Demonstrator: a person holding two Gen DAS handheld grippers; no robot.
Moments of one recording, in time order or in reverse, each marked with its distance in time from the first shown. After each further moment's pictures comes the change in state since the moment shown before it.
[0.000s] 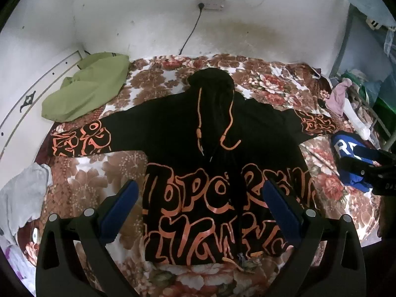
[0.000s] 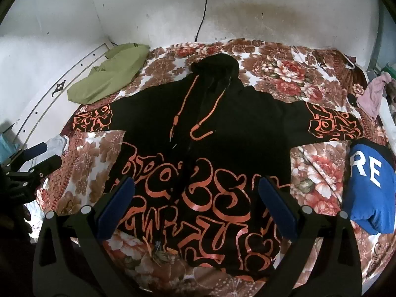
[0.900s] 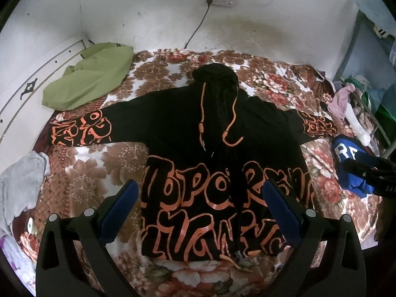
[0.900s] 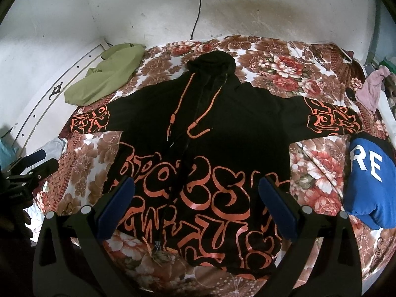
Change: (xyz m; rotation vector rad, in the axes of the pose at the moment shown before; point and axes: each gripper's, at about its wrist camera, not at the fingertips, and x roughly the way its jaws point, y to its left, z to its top) left arm 0.005 0.010 -0.004 -0.052 0.027 -0.008; right arm 0.004 -0.003 -0.004 0.020 0.009 -0.010
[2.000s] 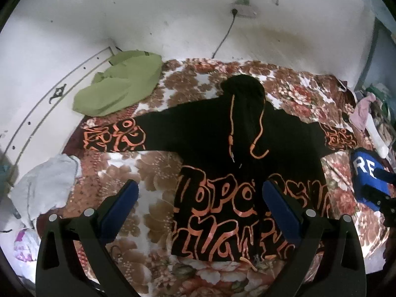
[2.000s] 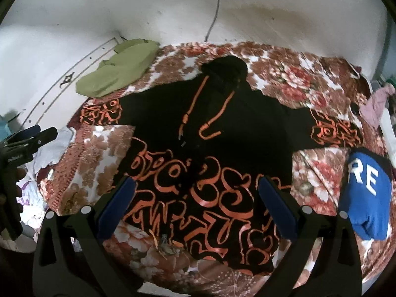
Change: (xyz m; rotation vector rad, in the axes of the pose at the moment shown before) left arm -0.046 0.020 0.031 -0.039 -0.027 0.159; right arm -0.029 0.024 0.004 -0.087 -0.009 0.032
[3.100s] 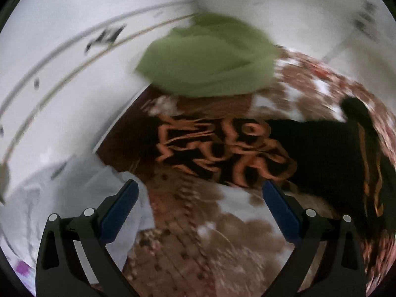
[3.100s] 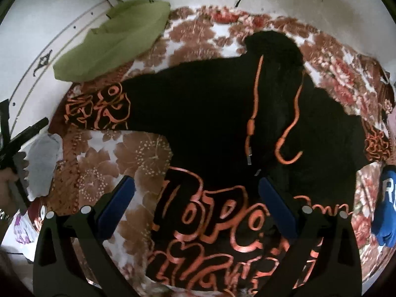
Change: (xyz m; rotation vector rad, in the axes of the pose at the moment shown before) left arm 0.266 0.382 0.050 -0.292 0.125 0.199; right arm 0.245 0.196 0.123 0.013 0.260 -0.085
